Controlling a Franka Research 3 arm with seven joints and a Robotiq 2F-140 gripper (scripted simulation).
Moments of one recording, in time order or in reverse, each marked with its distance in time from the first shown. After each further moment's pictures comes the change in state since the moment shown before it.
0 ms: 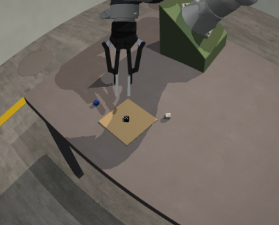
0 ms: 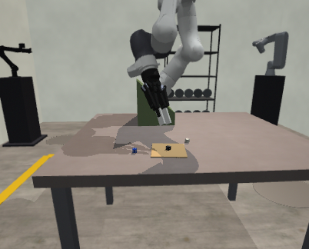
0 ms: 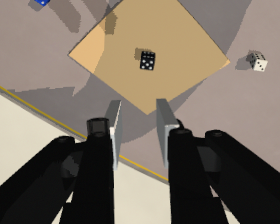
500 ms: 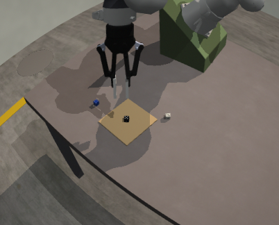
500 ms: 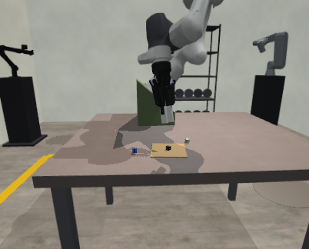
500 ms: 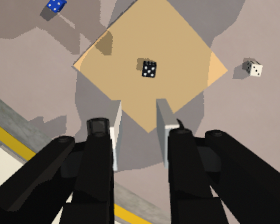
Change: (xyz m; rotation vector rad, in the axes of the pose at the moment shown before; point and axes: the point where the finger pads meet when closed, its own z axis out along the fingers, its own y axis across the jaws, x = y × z) arm -0.026 -0.006 0.000 -0.026 0.280 -0.004
